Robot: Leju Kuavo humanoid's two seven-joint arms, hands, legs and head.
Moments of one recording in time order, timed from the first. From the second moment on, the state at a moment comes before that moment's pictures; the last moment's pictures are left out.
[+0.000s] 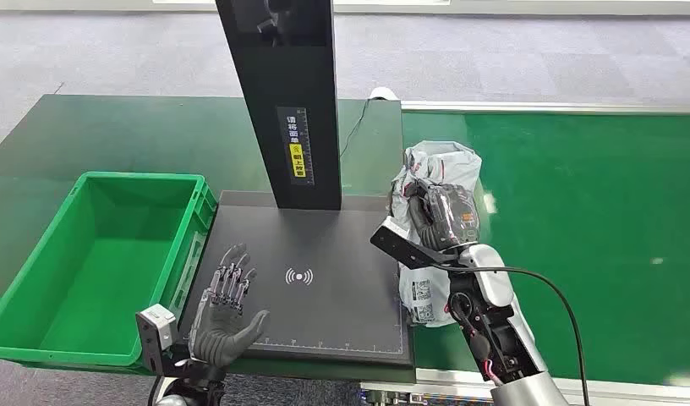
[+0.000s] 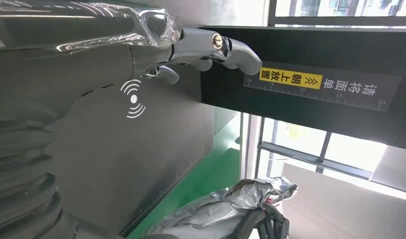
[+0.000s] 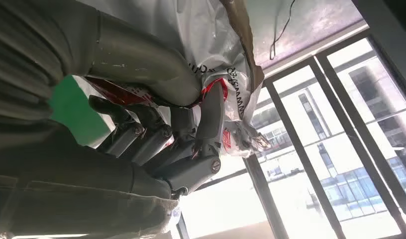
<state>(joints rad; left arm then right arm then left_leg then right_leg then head) 0.10 -0.14 -0.17 -1.55 -0.01 -0.20 -0.43 -0.43 0.00 0.28 -1.25 0.95 -0.35 -0.16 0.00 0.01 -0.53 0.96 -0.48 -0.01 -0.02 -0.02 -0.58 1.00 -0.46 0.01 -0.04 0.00</state>
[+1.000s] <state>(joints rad) -0.02 -0.12 -0.21 -1.47 0.06 -0.20 -0.49 -0.36 0.01 0.62 -1.32 0.63 -0.17 -0.56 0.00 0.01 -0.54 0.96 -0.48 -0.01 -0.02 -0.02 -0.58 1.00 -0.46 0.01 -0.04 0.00</state>
